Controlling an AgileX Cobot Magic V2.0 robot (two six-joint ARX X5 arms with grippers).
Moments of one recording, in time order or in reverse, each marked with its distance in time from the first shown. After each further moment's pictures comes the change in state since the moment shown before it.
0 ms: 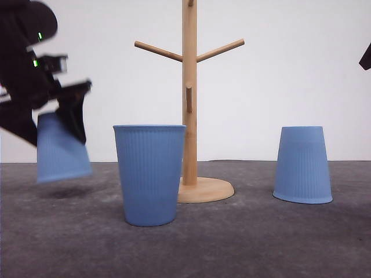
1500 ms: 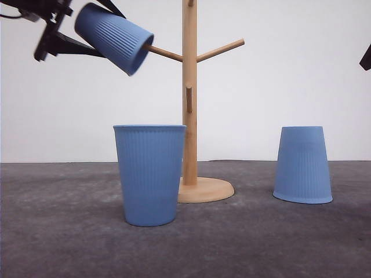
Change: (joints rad) left_arx 0.002 -0.148 -0.005 0.472 0.456 -0.702; right_arx 0.000 0.000 0.000 -0.003 0.000 0.000
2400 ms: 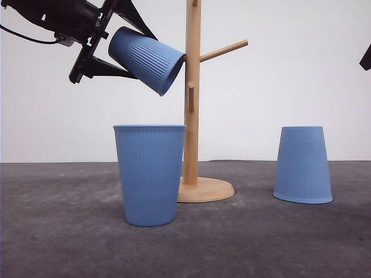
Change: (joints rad) left_arx -0.126 0.098 -0.001 0.066 -0.078 -0.066; right_arx 0.000 0.000 0.000 -0.001 0.000 0.000
